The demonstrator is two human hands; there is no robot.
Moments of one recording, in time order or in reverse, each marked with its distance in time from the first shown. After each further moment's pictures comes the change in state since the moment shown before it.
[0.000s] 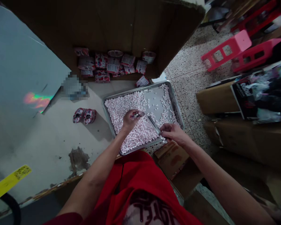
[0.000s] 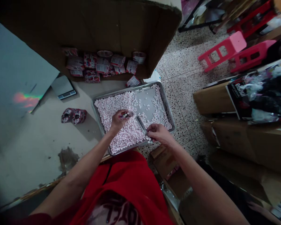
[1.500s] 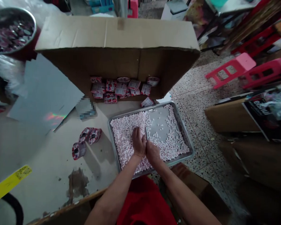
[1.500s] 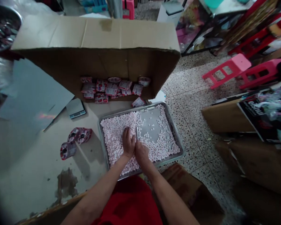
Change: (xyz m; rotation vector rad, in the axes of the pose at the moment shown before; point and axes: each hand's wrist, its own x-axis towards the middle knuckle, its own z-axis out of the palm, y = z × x) left_hand -0.017 -0.045 0.053 0.327 0.255 0.091; right_hand 0.125 0.080 0.099 -1.138 0.317 -0.218
